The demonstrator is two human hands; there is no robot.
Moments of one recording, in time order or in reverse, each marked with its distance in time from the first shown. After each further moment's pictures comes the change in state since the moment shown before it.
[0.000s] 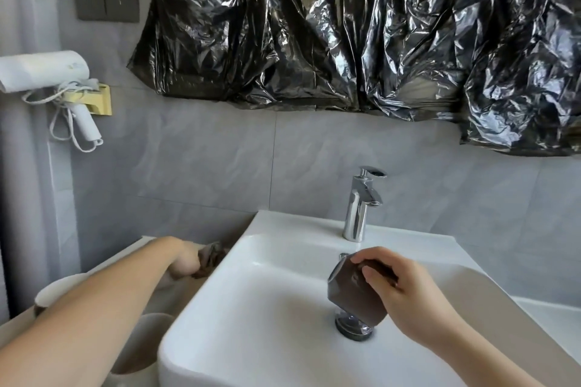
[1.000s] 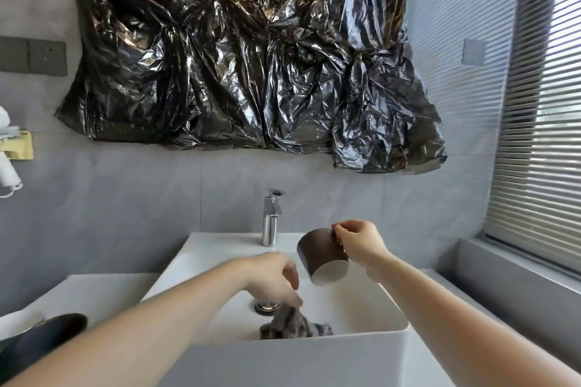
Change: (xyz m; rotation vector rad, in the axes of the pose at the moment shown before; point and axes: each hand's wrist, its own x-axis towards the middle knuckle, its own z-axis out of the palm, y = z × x) left_hand -0.242 0.232 -0.040 -0.352 0.134 0.727; right_hand -0.035 -0.054 -0.126 0.066 0.339 0.455
